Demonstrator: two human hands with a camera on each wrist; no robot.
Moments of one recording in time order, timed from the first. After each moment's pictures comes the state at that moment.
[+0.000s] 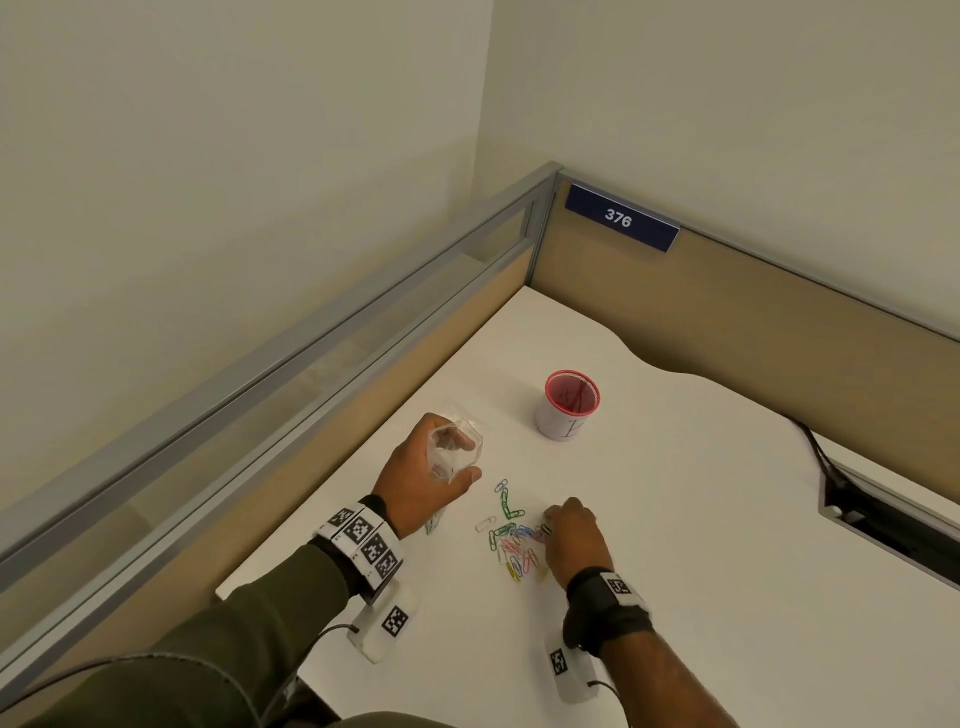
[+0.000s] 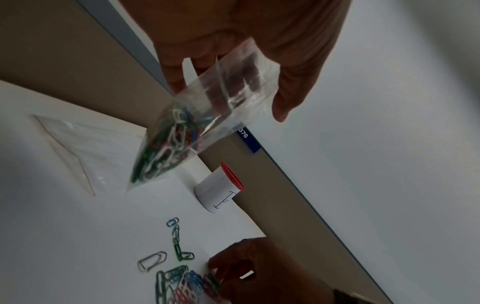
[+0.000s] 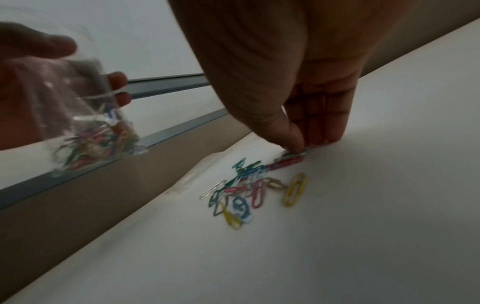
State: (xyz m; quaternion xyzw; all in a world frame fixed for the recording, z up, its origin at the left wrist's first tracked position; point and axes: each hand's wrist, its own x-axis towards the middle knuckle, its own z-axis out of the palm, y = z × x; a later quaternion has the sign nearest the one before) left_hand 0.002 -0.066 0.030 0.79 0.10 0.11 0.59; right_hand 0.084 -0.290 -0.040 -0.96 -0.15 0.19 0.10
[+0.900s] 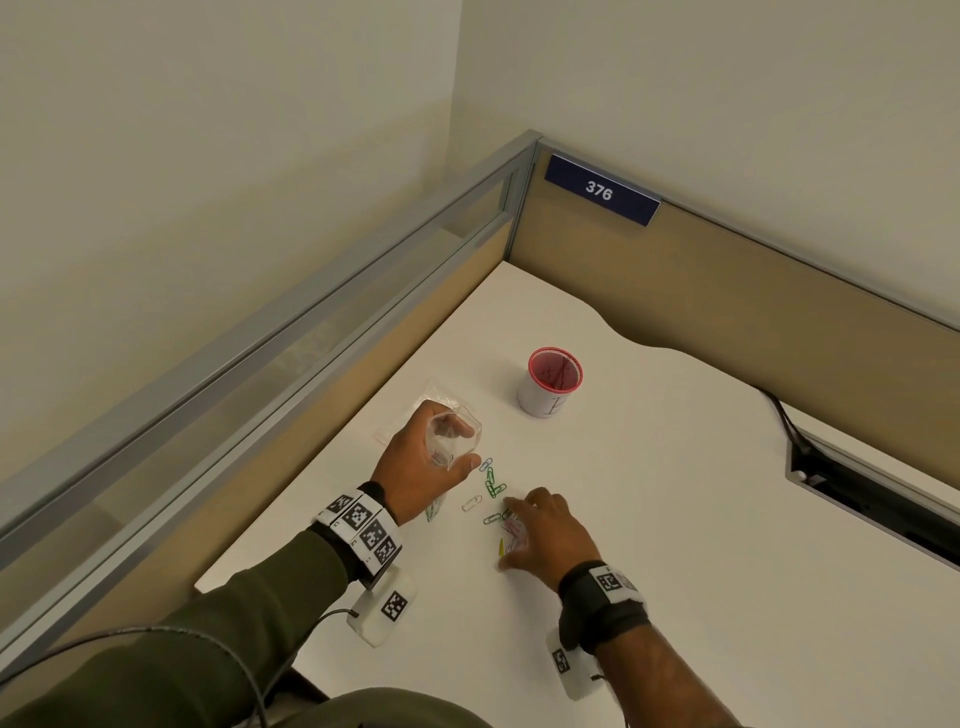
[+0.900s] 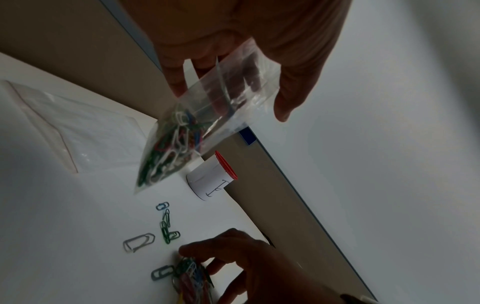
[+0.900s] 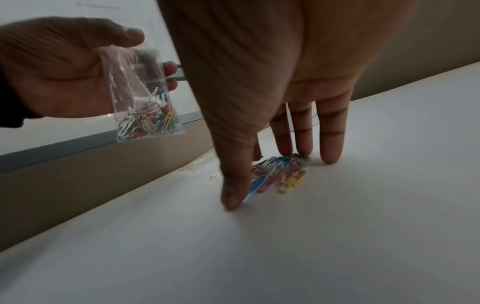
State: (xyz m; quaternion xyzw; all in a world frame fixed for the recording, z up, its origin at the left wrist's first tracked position) left_hand 0.009 -0.074 0.022 0.78 0.09 0.09 0.61; right_hand 0.060 -0.298 -0.034 -0.94 -0.25 0.24 0.08
